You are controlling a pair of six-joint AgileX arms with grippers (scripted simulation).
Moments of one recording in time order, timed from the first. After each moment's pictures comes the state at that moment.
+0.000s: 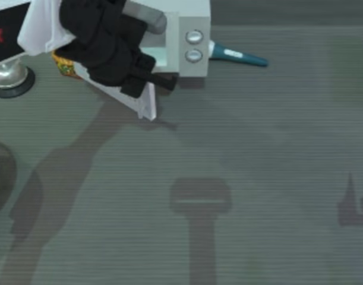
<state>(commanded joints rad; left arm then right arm) -0.44 1.86 1.48 -0.67 0.04 0.08 0.00 0.00 0.00 0.00 0.00 0.00</state>
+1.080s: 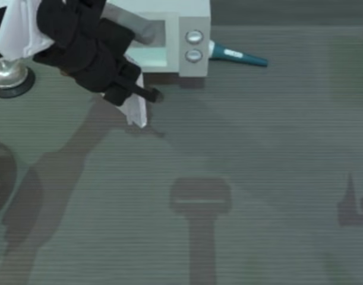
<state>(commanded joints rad) -0.39 1.80 1.41 -0.67 0.13 0.22 0.00 0.00 0.00 0.00 0.00 0.00</state>
